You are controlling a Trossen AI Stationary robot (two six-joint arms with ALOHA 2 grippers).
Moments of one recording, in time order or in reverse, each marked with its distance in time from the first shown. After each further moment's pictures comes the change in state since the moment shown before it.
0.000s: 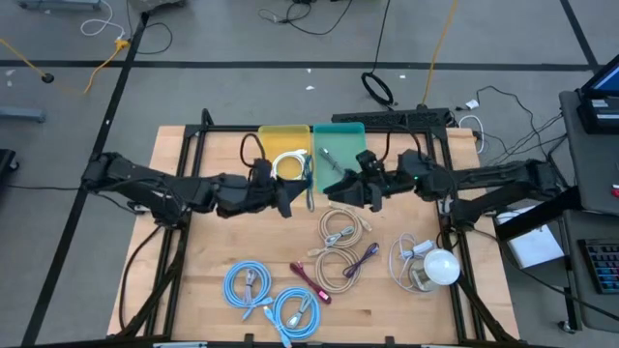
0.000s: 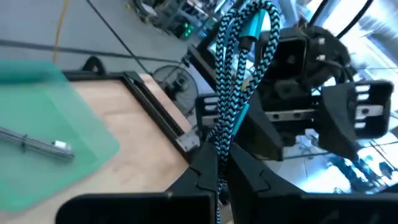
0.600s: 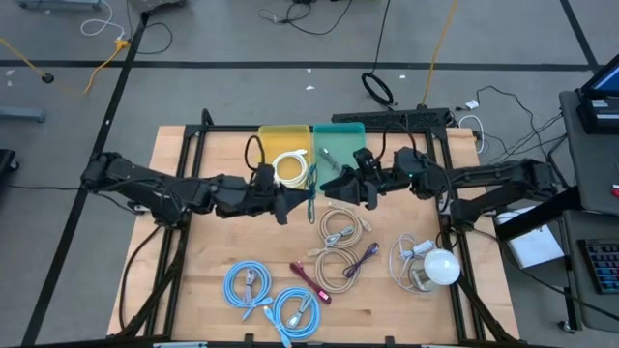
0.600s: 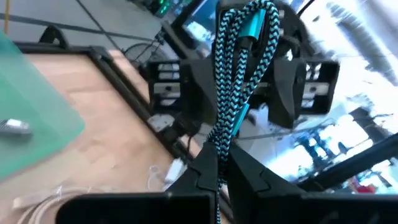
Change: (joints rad) left arm -0.001 0.011 0.000 0.034 0.124 -0.041; right arm -0.039 0.034 -0.001 0.024 -0.020 -0.056
